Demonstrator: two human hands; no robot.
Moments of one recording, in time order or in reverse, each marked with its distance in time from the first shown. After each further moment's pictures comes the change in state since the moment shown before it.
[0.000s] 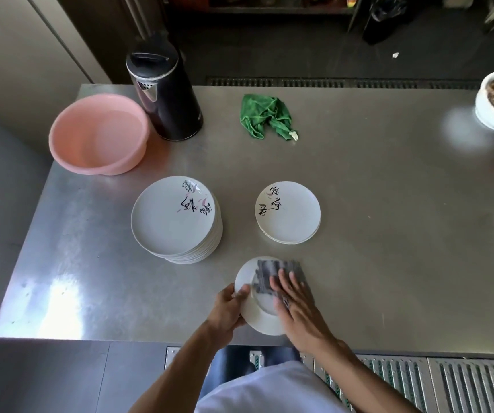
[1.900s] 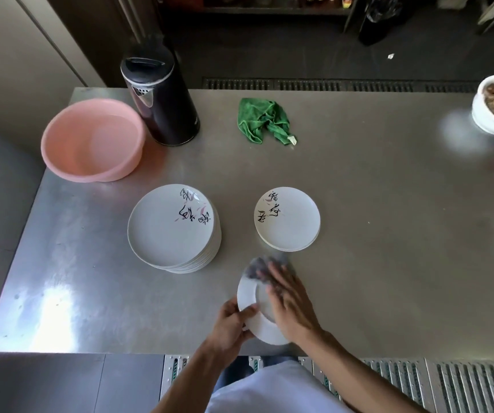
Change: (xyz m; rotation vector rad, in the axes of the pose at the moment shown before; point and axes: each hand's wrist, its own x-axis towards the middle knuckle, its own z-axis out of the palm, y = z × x) left_hand 0.001 -0.012 0.000 -0.123 -0.125 -0.005; right_hand 0.032 -0.019 -0.016 0.051 0.055 -0.046
